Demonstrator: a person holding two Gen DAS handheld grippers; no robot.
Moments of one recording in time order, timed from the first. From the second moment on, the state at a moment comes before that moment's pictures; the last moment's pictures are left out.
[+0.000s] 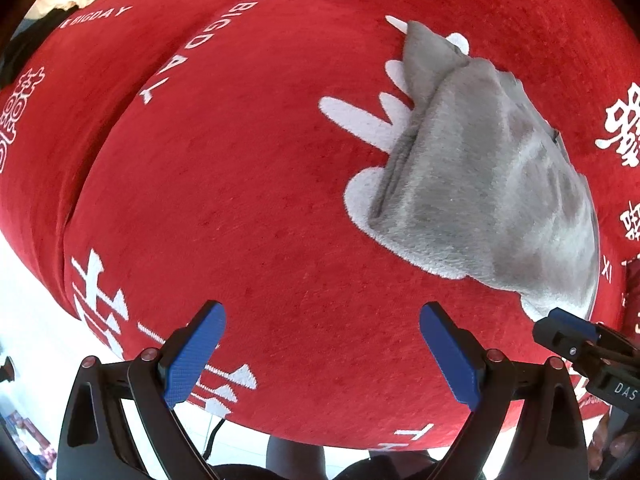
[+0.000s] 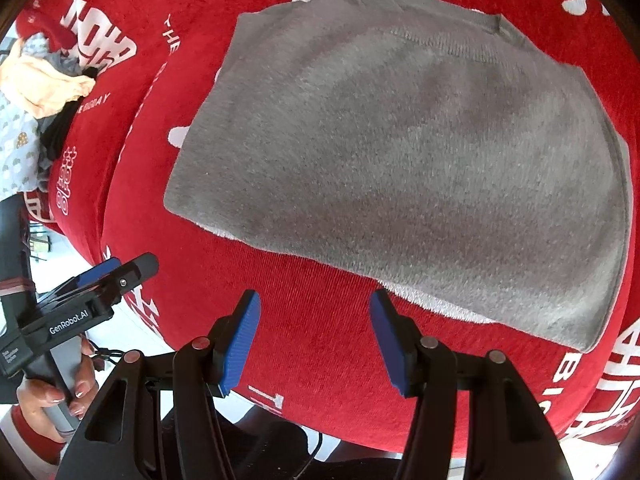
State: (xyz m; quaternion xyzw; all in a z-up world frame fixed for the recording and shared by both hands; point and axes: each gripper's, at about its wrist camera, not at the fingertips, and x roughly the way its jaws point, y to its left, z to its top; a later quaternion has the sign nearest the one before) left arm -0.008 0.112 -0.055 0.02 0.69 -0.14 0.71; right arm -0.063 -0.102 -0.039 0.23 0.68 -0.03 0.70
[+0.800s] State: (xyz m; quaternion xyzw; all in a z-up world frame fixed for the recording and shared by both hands) left arm 0.003 0.079 -0.066 0.03 0.70 -0.15 0.70; right arm -0.082 -0.127 -0.062 0.30 0.67 -0.05 0.68
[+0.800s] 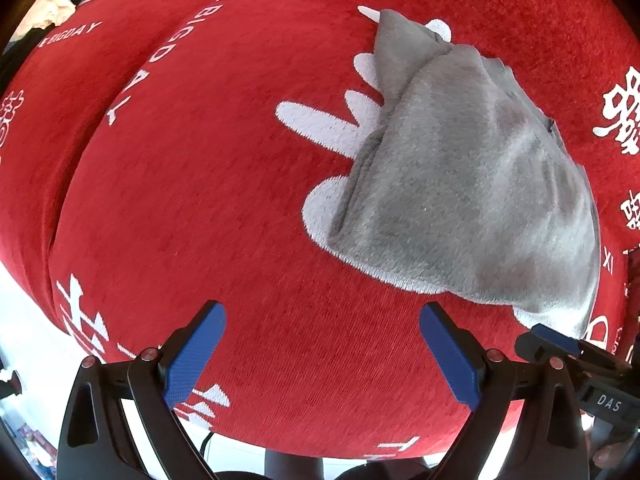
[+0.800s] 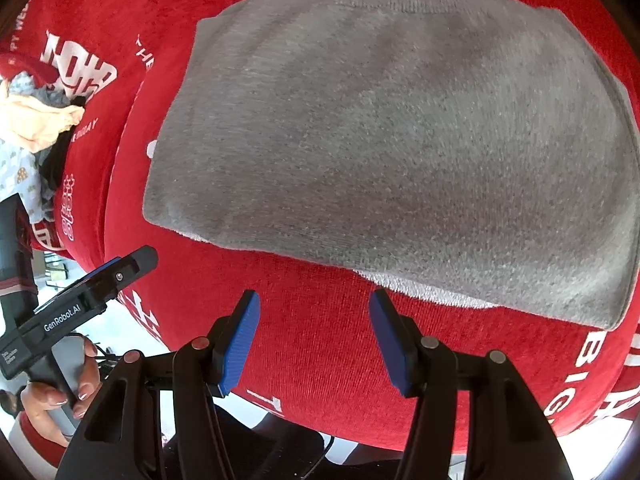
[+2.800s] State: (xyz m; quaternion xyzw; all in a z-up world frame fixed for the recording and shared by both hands) left arm -0.035 -0.064 -0.032 0.28 0.41 -0.35 0.80; right arm 0.141 -0.153 -0.045 0.21 0.74 0.17 0.61
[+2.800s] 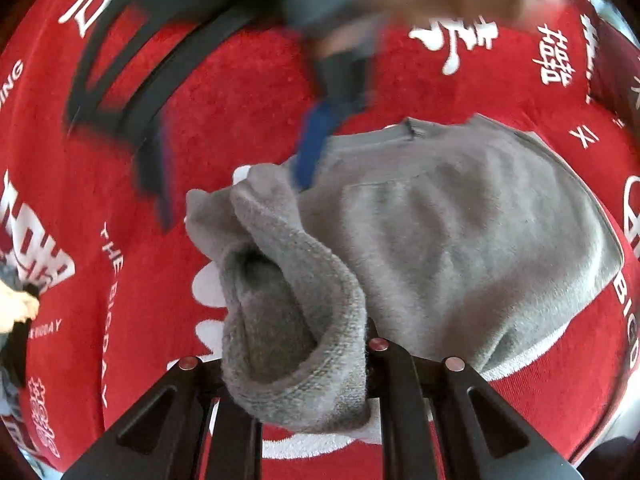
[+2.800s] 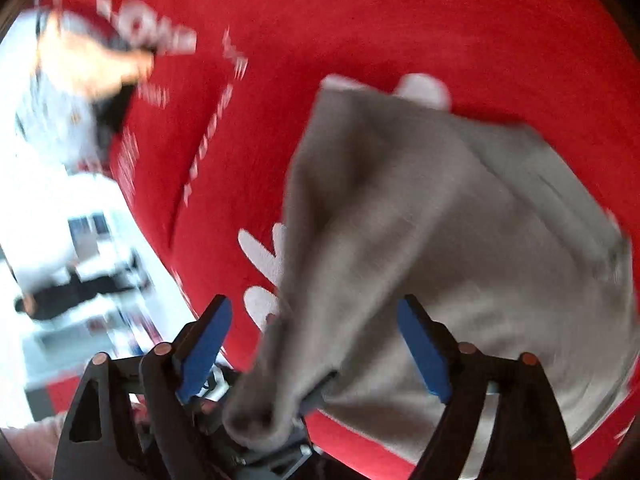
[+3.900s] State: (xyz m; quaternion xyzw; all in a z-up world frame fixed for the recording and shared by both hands) left arm -0.158 -0.240 0.036 0.28 0.36 -0.51 0.73; right arm -0.062 -0.406 0.007 0.40 0.51 0.06 0.76
